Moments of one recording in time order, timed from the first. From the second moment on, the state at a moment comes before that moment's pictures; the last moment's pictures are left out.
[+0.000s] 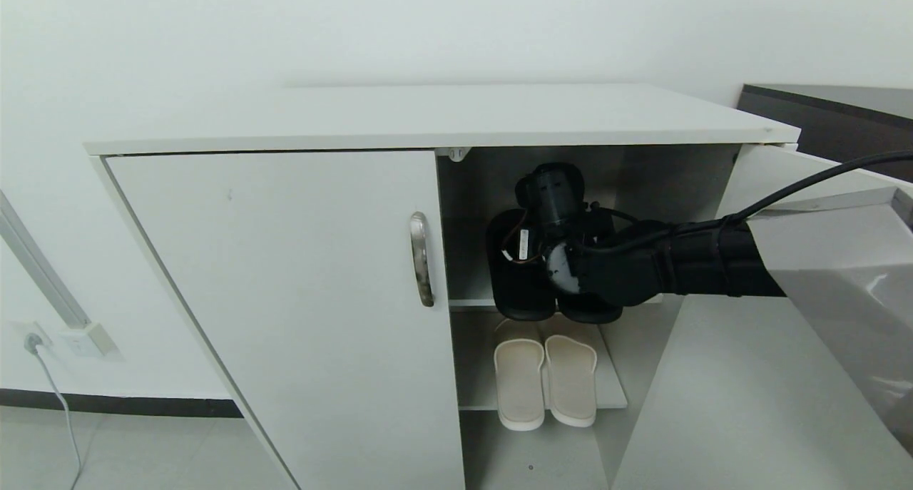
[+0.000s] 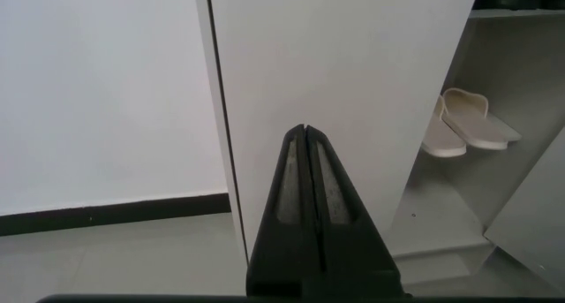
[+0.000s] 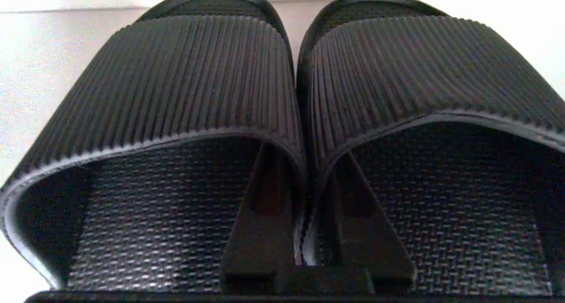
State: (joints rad) left arm 0.00 0.00 0.00 0.00 -0.08 0.01; right arm 0.69 2.23 -1.78 -0.07 -0.69 0.31
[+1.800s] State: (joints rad) left arm 0.00 0.00 0.00 0.00 -0.08 0.01; right arm 0.94 1.76 -0.97 -0.43 -0.69 0.32
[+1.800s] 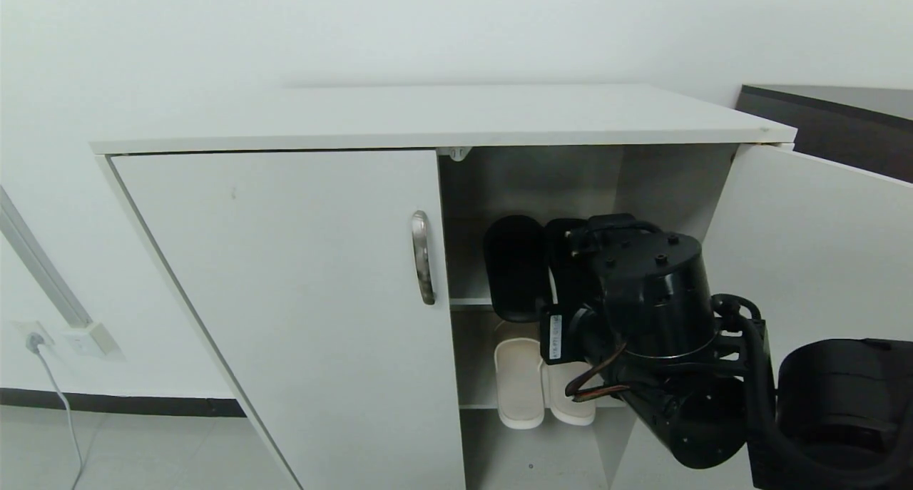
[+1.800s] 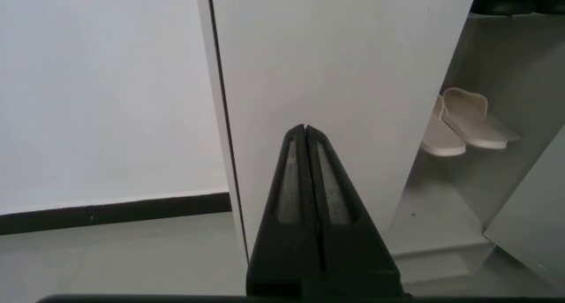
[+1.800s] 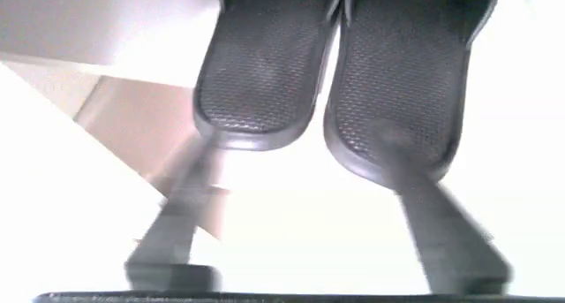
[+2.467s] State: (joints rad) left arm 0.00 0.00 0.00 0.00 -0.08 0.01; right arm 0.94 1.75 -0.95 -0.43 -0.69 0.32
